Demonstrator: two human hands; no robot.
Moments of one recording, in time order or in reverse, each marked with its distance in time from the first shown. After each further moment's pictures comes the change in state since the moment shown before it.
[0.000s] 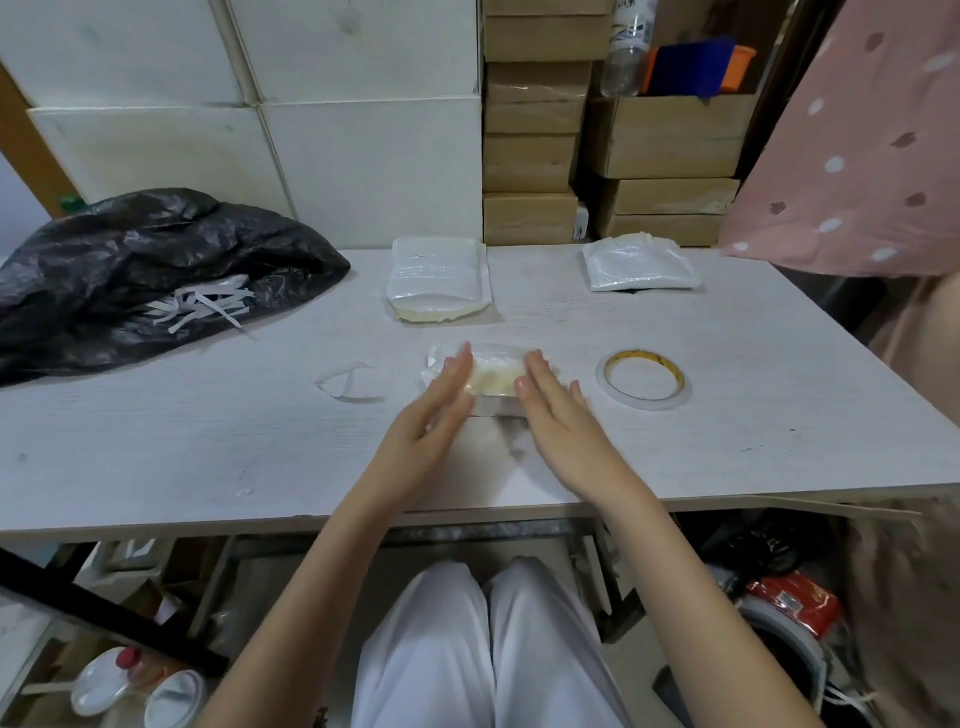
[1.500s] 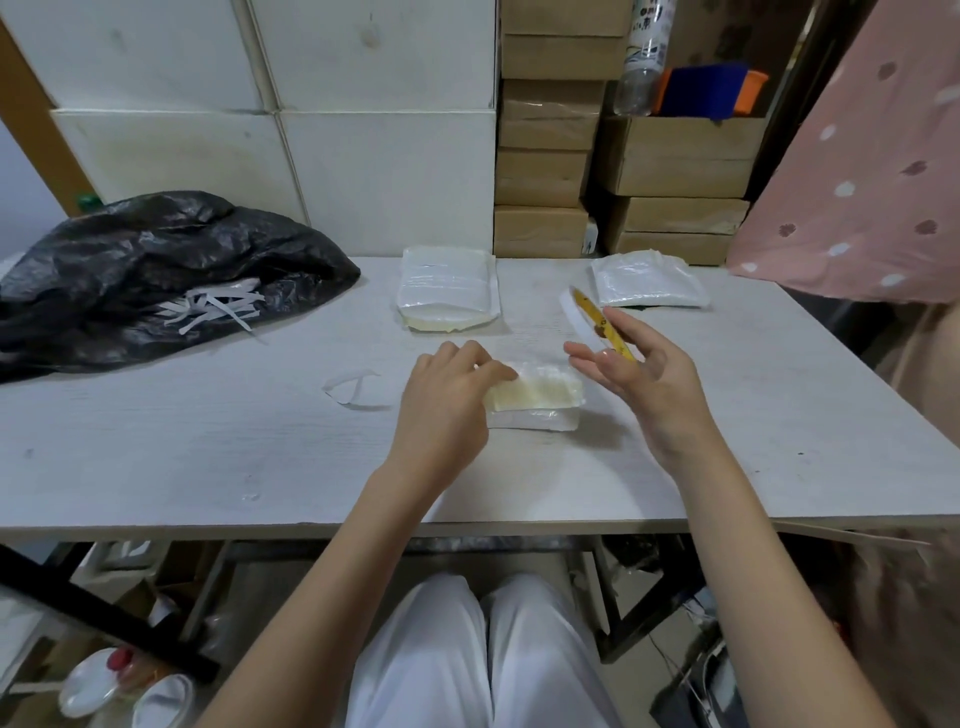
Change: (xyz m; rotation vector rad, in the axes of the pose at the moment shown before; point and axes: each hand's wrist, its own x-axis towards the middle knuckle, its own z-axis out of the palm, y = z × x) left_hand 0.036 0.012 0.008 0.873 0.249 0.372; right_hand 0.008 -0.010 -0.064 0.532 0.193 -0.157
